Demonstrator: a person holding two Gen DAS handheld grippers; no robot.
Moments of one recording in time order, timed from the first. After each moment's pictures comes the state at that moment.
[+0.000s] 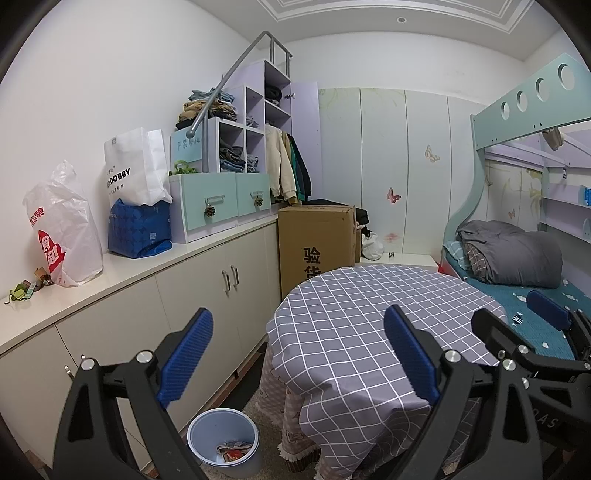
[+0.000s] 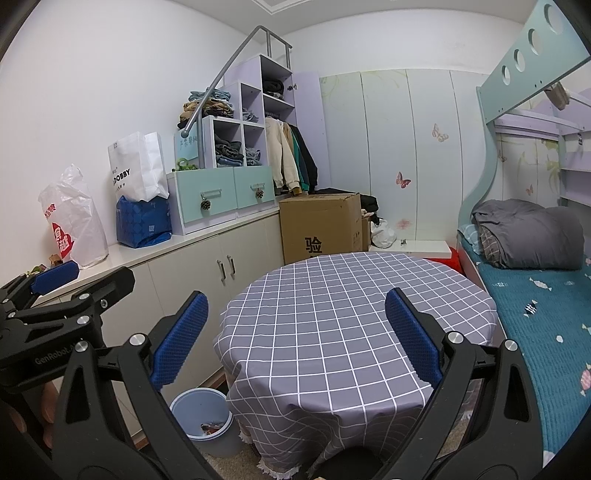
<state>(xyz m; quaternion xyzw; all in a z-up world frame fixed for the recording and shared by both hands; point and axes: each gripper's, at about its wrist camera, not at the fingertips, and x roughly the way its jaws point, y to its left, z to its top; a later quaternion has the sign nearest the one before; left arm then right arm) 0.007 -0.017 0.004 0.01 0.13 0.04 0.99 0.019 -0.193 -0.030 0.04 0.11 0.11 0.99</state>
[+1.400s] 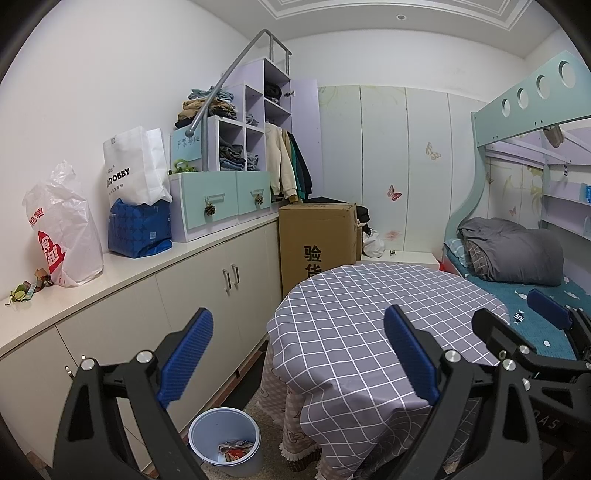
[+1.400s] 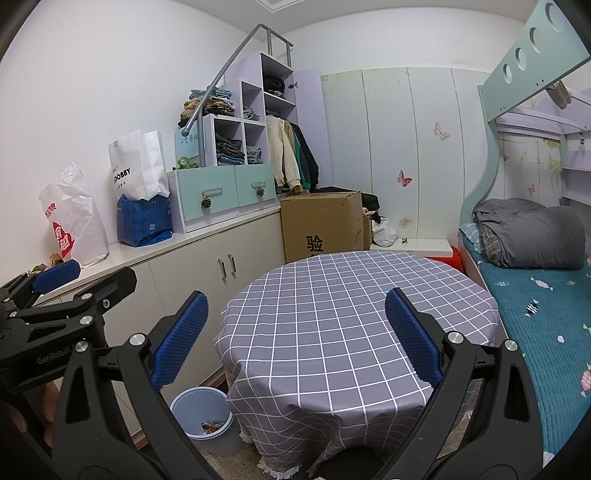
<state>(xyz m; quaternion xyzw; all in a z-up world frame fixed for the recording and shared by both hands) 0.007 -0.013 0.000 0.02 0.14 0.04 0.99 0.021 -0.192 -0.032 0.04 0.12 0.11 0.99</state>
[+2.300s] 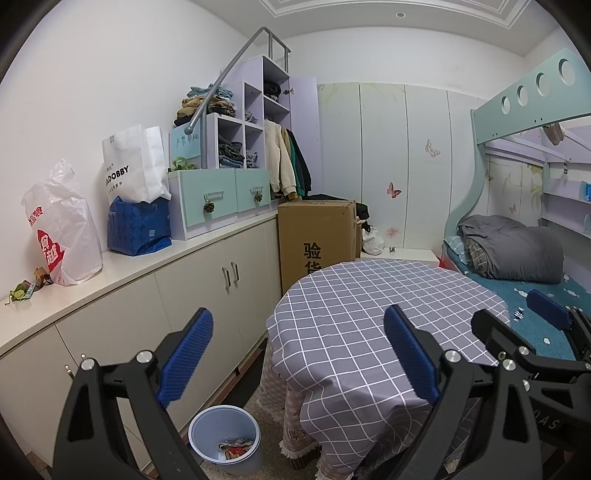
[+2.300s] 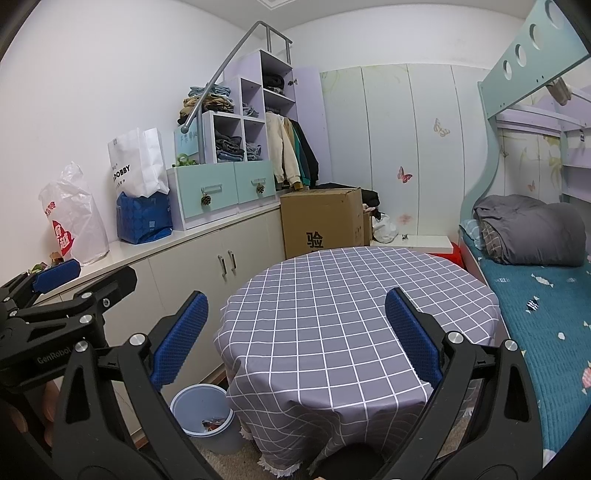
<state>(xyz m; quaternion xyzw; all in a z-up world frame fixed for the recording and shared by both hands) 0.009 -0.009 -0.007 0.02 0.14 0.04 0.99 0.021 -0.192 -0.037 0.05 0.12 0.11 0.99</state>
